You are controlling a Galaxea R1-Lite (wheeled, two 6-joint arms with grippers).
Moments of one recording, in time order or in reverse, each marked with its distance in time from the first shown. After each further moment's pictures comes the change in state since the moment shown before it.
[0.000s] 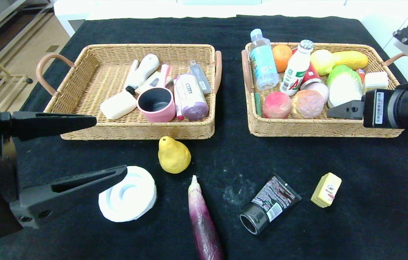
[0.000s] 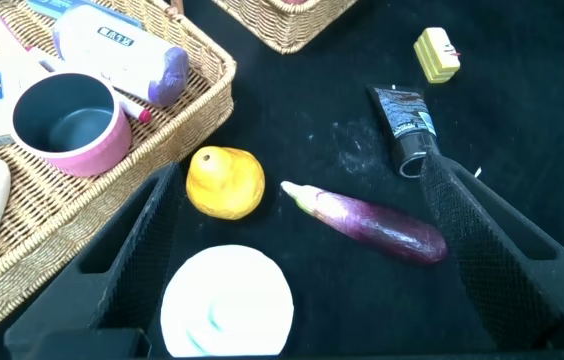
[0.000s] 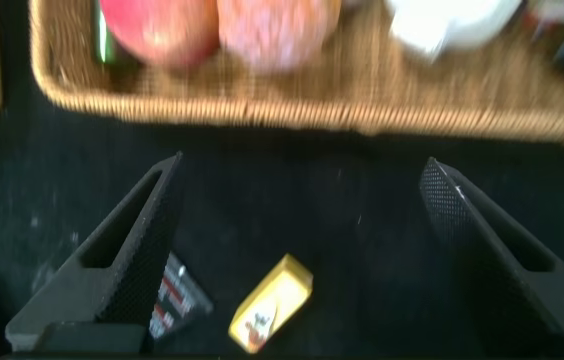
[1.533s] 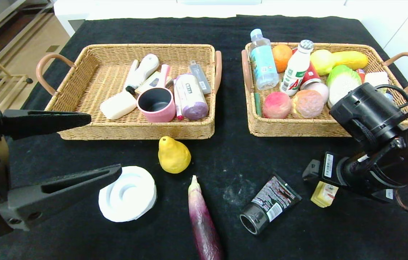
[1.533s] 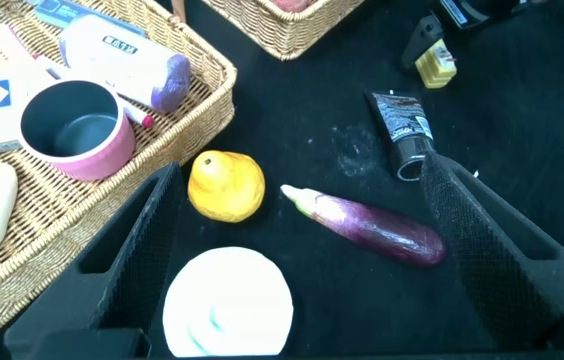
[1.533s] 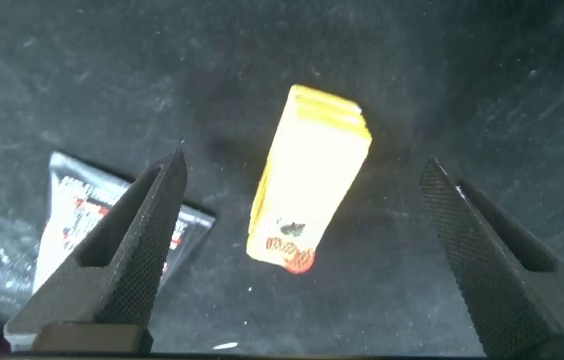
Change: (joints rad) left arm -0.001 -0.018 -0.001 0.001 0.000 -0.001; right arm 0.092 0.211 0.026 0.331 0.013 0.609
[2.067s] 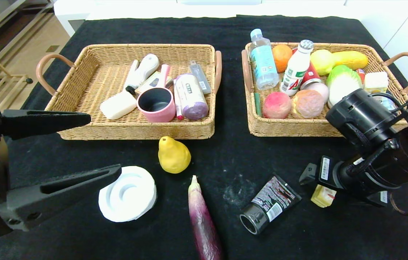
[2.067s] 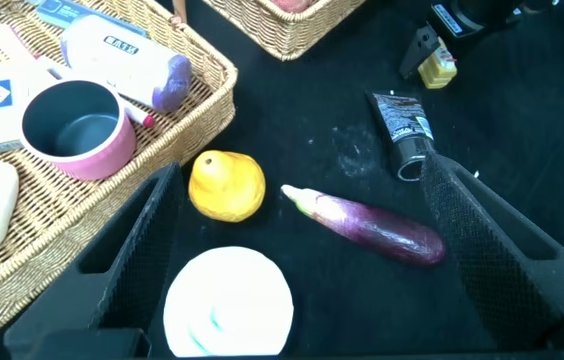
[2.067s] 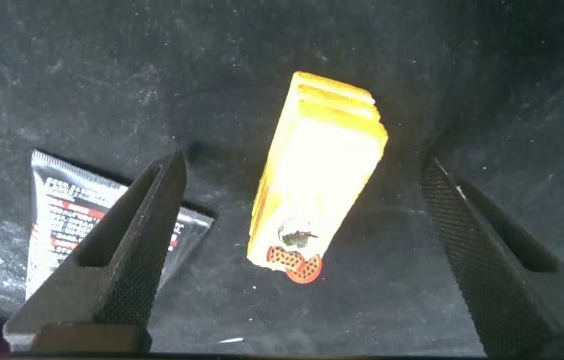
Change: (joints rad) left arm 0.000 -0.001 0.000 0.000 0.001 0.000; right arm -0.022 0.020 0.010 -0.003 0.069 0.016
